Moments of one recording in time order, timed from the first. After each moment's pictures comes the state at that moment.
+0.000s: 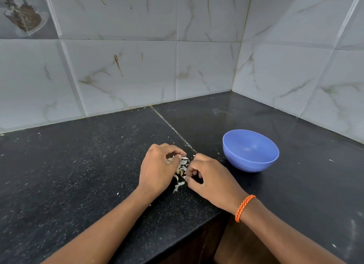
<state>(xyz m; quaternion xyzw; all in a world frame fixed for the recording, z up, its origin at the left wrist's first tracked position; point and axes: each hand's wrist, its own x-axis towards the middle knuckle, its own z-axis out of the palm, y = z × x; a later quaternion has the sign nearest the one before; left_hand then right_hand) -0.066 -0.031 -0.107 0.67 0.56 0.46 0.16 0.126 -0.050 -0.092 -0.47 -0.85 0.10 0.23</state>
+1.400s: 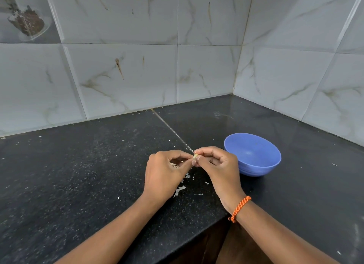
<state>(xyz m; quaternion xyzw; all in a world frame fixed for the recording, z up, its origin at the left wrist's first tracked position) -0.051 -0.049 -0.093 0.66 0.50 0.51 0.23 0.118 -0.040 -0.095 -0.40 -0.58 0.38 0.60</state>
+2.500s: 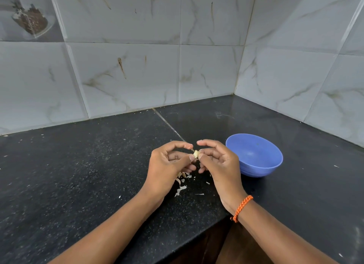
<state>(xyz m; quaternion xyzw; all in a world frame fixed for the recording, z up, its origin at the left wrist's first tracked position) -0.050 -0.051 -0.085 0.52 0.40 0.59 0.47 0.116 -0.042 -0.090 -0.38 -0.57 0.41 0.60</state>
